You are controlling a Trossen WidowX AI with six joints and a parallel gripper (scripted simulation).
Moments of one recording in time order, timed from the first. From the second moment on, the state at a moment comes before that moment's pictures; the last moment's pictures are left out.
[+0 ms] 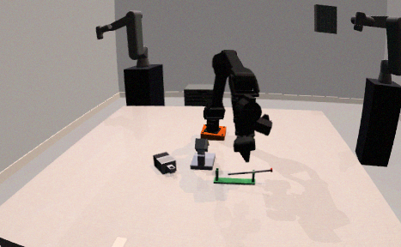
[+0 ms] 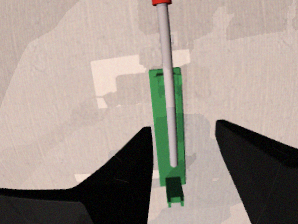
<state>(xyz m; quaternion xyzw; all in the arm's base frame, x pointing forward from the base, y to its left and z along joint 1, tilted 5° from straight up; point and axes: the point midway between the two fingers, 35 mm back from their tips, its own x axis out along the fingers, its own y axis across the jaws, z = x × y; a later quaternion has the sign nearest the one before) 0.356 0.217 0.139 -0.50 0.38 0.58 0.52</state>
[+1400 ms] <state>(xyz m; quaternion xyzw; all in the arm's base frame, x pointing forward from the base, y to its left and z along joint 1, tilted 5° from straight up) 0.360 0.223 0.071 -0.50 0.37 0.58 0.52</state>
